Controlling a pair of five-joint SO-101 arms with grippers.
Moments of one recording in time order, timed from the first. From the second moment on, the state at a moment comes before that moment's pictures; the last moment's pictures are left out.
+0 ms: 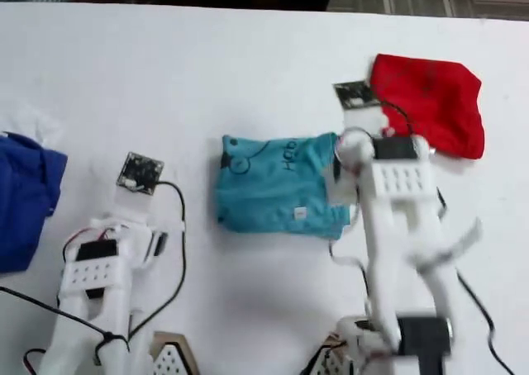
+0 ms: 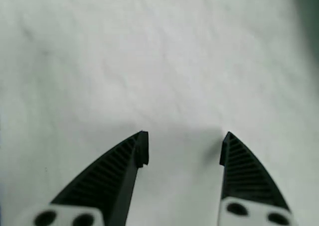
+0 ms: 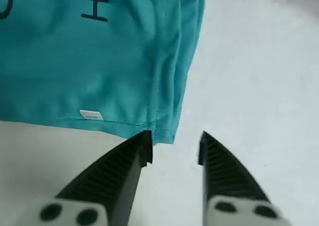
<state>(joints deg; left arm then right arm) -17.3 -46.6 80.7 37.3 -23.2 -7.0 -12.9 21.2 83.3 9.6</state>
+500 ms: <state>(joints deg) -17.2 -46.8 82.9 33.0 -23.2 -9.1 22.6 -13.5 97.5 7.8</state>
